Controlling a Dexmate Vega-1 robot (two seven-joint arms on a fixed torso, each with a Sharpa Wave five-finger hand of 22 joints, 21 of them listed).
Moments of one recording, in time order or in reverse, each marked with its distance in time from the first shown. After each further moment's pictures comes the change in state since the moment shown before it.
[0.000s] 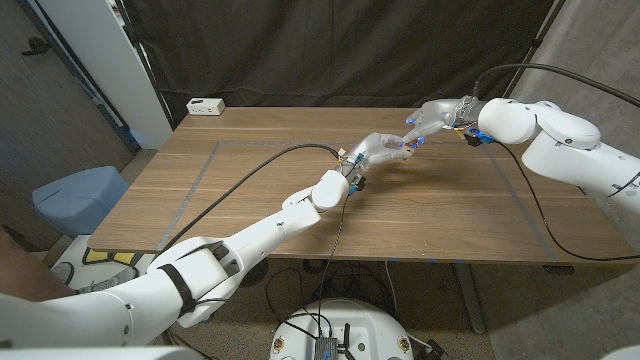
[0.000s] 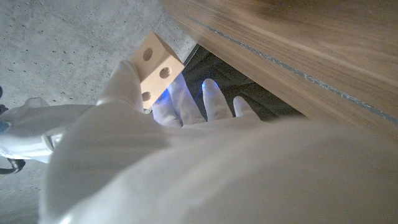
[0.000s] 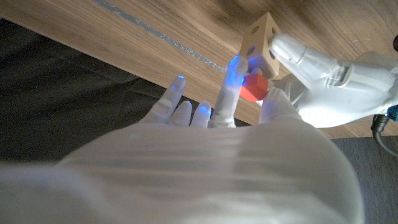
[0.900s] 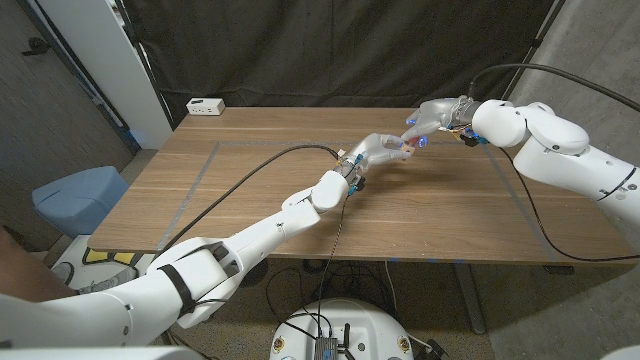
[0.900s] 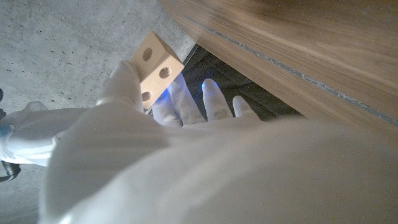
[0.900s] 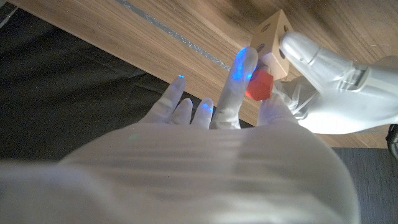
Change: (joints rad) left arm 0.003 0.000 -0.002 0.003 0.001 -0.001 0.003; left_hand 0.002 -0.002 0.000 0.000 0.003 0.000 0.000 0.000 0.000 0.008 0.000 -0.004 0.000 0.004 -0.004 0.000 0.000 0.011 0.000 0.000 0.000; right arm 0.003 0.031 -0.023 -0.013 -0.119 -0.049 0.011; right_hand -0.072 0.008 -0.044 0.019 0.015 0.192 0.015 0.022 -0.046 0.075 -0.025 0.000 -0.005 0.036 0.000 -0.005 0.000 0.012 -0.001 -0.004 0.000
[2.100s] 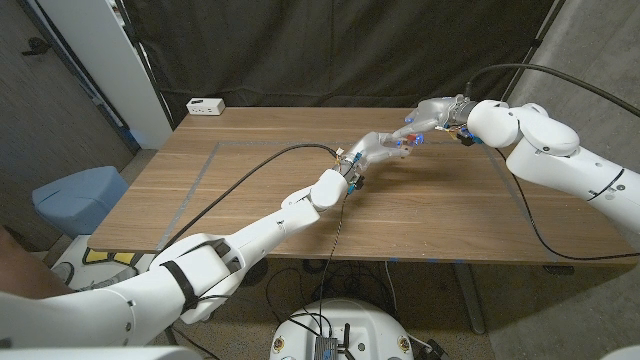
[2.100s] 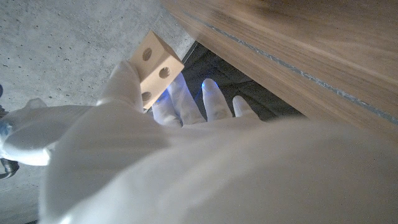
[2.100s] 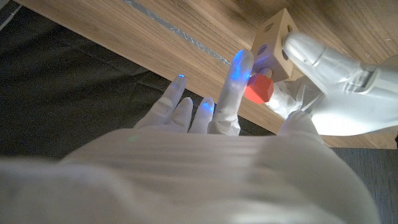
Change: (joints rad) left arm -0.017 -0.012 -0.002 0.045 -0.010 -0.031 0.002; left_hand -0.004 0.004 0.004 -0.004 0.000 0.000 0.000 0.000 0.000 0.001 0.002 0.001 0.003 0.003 -0.003 0.000 0.000 0.000 0.000 0.000 0.000; right arm 0.016 0.034 -0.018 0.016 -0.038 -0.016 0.007; right_hand -0.185 -0.109 -0.130 0.060 0.025 -0.057 0.013 -0.092 -0.006 0.012 0.045 -0.016 0.003 0.020 0.002 -0.014 0.000 0.010 0.000 -0.004 0.000
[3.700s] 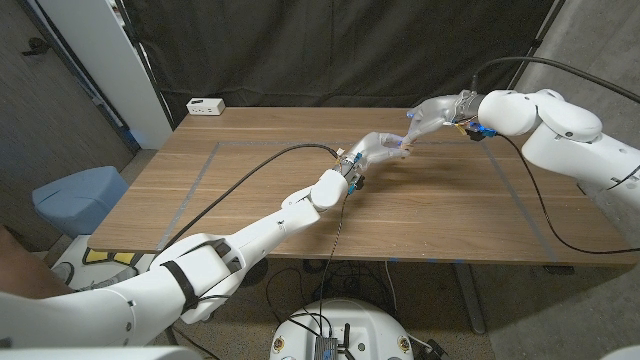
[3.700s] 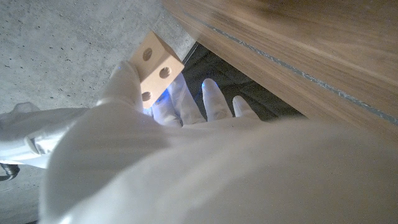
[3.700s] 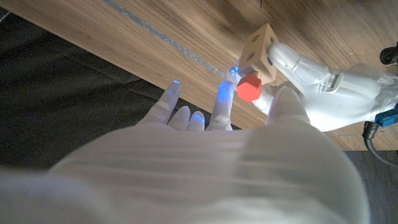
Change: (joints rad) left arm 0.000 -0.001 0.001 0.000 0.000 -0.001 -0.003; left_hand 0.000 0.000 0.000 0.000 0.000 0.000 0.000 -0.003 0.000 -0.003 0.002 -0.004 0.002 0.000 0.000 0.000 0.005 0.000 0.000 0.000 0.000; right arm 0.020 -0.062 0.042 -0.011 0.097 0.069 0.093; right_hand 0.220 0.041 0.040 -0.140 0.041 -0.500 -0.072 -0.273 0.032 -0.279 0.018 -0.019 0.000 -0.162 0.007 -0.019 -0.010 -0.116 0.095 -0.007 0.000
